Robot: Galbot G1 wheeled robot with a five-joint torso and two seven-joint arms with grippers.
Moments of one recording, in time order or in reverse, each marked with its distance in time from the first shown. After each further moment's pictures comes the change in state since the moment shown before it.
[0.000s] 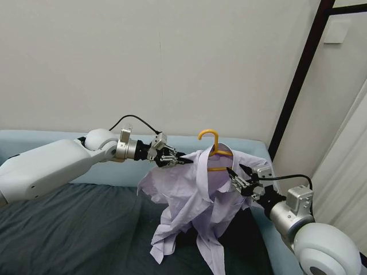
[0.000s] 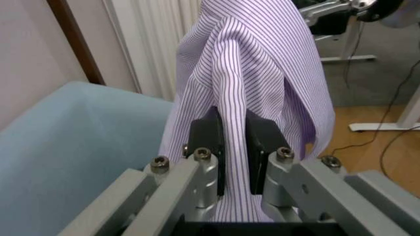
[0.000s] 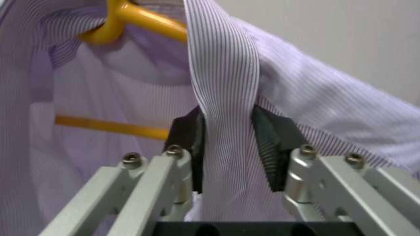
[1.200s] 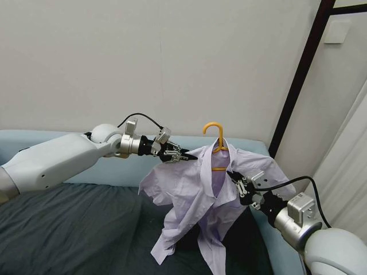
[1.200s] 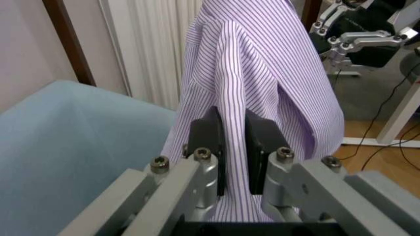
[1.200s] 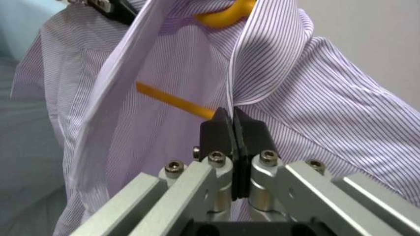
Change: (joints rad) left arm -0.043 -0.090 0.026 0.092 -0.078 0.059 0.028; right arm 0.011 -0.140 -0.032 0.059 -0.103 -0.016 -0.100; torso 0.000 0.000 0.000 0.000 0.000
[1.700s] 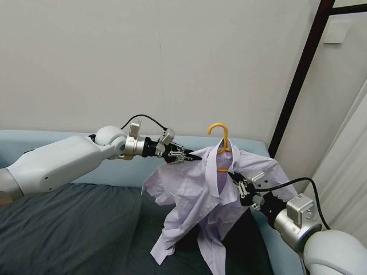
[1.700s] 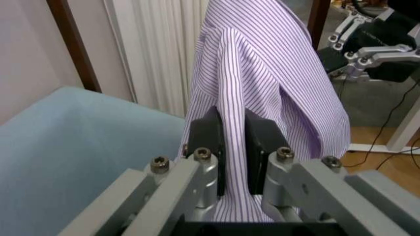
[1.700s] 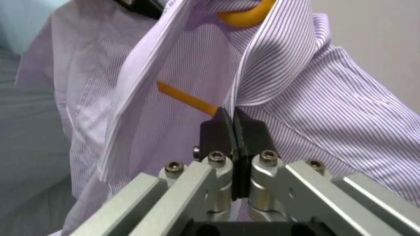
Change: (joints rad) left arm 0.023 -0.012 -0.024 -0.010 0.003 -0.011 -0.045; right arm -0.019 -0.007 -0.008 0.013 -0.011 -0.011 0.011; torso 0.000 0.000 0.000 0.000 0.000
